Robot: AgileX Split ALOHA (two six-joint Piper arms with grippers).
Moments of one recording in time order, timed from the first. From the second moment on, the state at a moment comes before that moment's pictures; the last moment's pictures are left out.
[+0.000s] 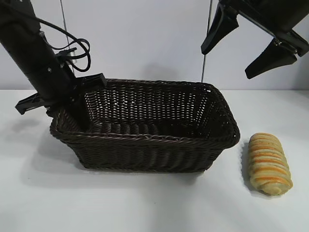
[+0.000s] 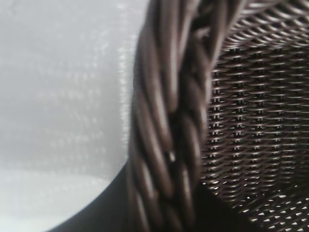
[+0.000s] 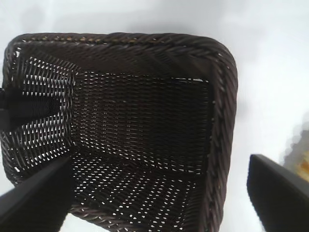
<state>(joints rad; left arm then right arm) -0.29 2.07 -1.37 -0.43 0.77 0.04 0.13 1.67 -1.30 0.55 0.88 -0.21</state>
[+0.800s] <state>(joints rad) -0.29 1.93 -1.52 -0.27 0.86 -0.06 0.13 1.67 -1.30 0.55 0.88 -0.21</state>
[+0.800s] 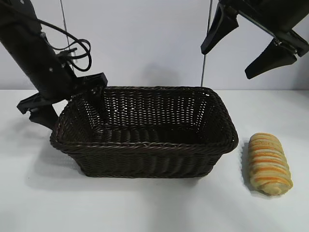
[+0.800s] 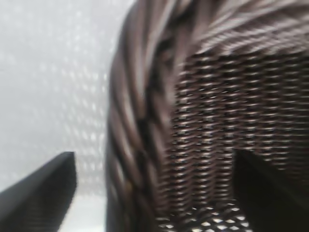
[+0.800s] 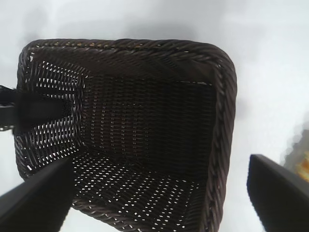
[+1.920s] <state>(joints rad) 0.22 1.66 -1.74 0.02 1.24 0.03 0.13 1.67 -1.30 0.55 0.88 -0.21</state>
